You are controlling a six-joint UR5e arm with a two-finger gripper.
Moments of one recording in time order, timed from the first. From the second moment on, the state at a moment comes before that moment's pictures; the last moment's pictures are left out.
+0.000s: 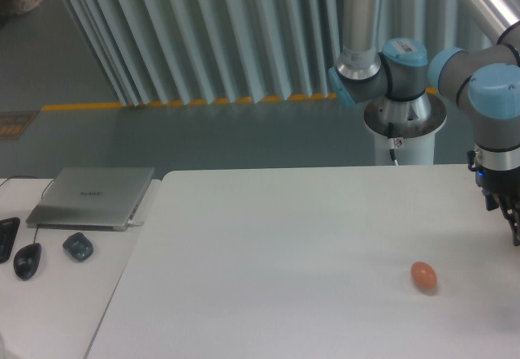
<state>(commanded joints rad) 2.52 -1.84 -1.58 -1.19 1.69 1.64</state>
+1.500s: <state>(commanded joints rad) 2.84 -1.83 -1.64 -1.04 1.69 1.58</state>
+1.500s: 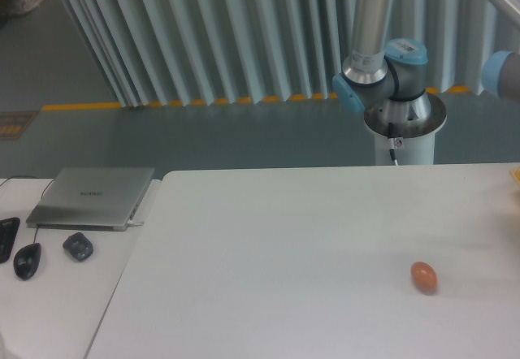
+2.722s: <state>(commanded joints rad) 3.05 -1.83 -1.66 -1.04 1.53 0.97</state>
